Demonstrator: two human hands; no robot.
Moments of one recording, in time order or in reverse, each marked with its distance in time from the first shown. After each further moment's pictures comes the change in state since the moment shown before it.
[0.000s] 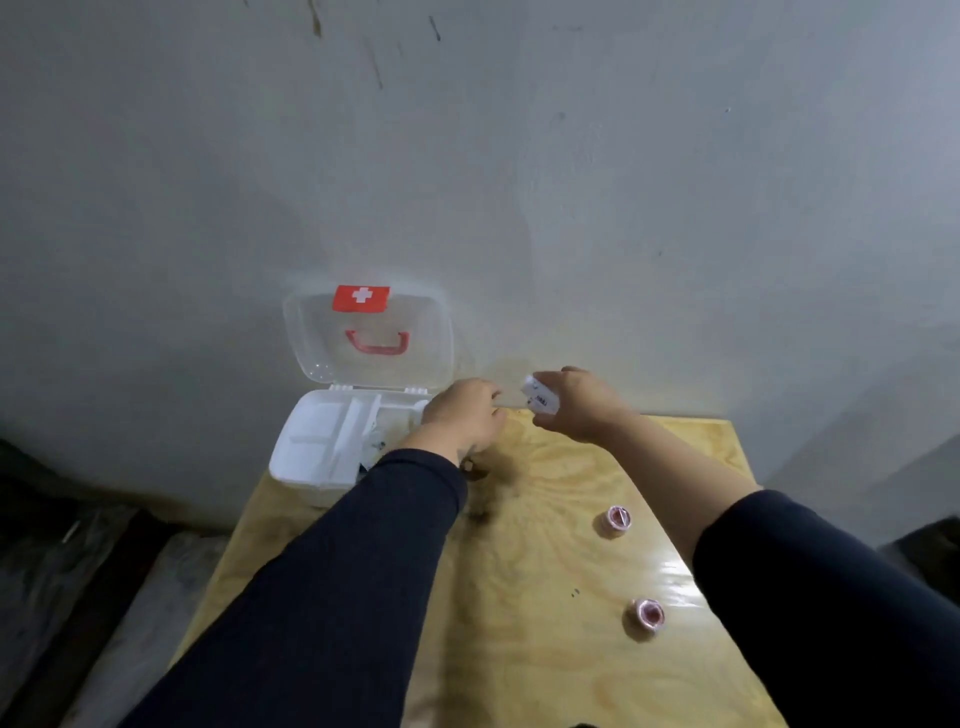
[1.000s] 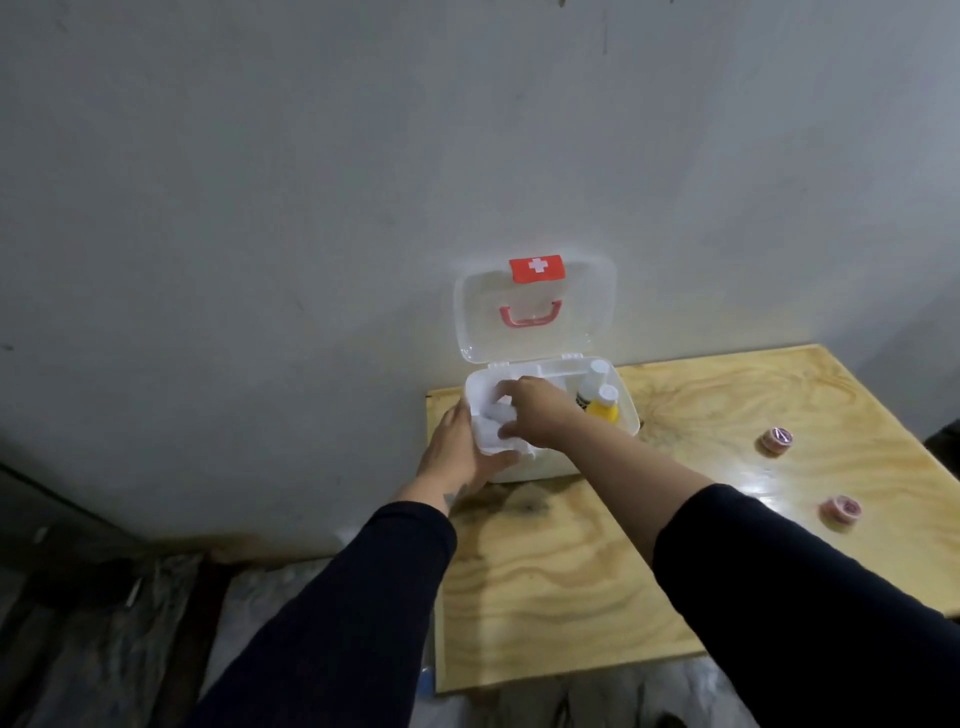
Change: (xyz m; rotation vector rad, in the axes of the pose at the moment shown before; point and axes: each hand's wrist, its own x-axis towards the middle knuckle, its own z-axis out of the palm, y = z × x) left_hand -0.047 -0.272 -0.026 -0.282 -0.029 0.001; right_hand 0.035 -0.268 0.119 0.098 -0.038 0.147
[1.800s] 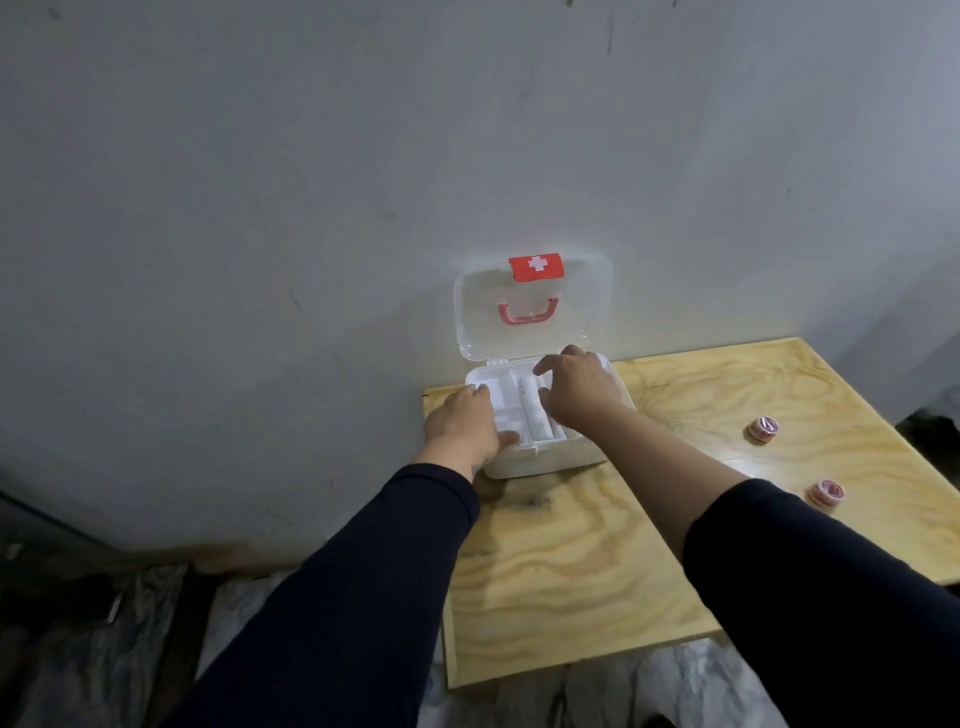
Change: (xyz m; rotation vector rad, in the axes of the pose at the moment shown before) left_hand -0.008 0.042 -0.037 0.473 -0.093 0.111; right_hand -0.009 0.016 -0.016 -0.069 0.292 0.206
